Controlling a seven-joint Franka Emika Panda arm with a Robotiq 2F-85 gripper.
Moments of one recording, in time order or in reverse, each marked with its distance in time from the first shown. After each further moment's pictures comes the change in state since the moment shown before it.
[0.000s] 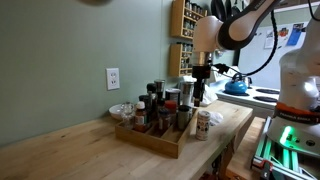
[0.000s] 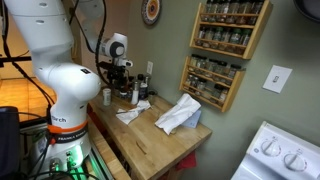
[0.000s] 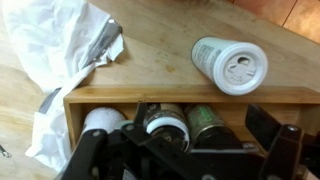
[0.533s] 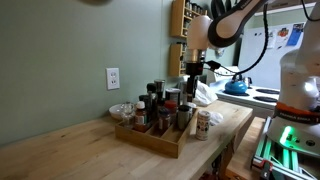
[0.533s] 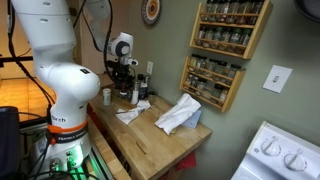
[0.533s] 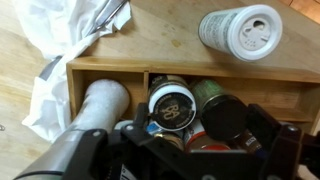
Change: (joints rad) arm -0.021 0.057 -0.043 0.074 -0.008 0.001 -0.105
